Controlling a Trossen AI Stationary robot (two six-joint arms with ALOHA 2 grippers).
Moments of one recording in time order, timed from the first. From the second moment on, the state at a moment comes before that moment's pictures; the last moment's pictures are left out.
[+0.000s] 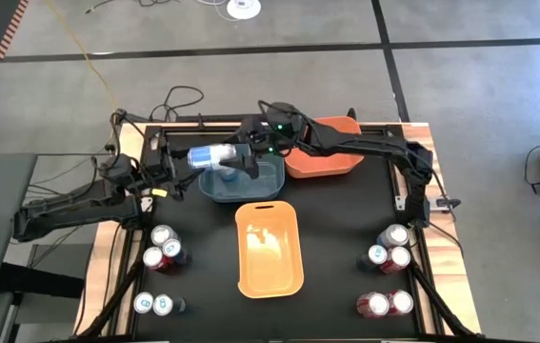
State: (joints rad) left arm 0.36 0.40 0.35 0.28 0.00 -0.03; right arm -0.24 1.92 1.75 0.00 -0.36 0.18
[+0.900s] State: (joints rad) left arm 0.36 0.40 0.35 0.34 0.00 -0.03; right arm -0.26 1.92 1.75 0.04 -0.47 0.24
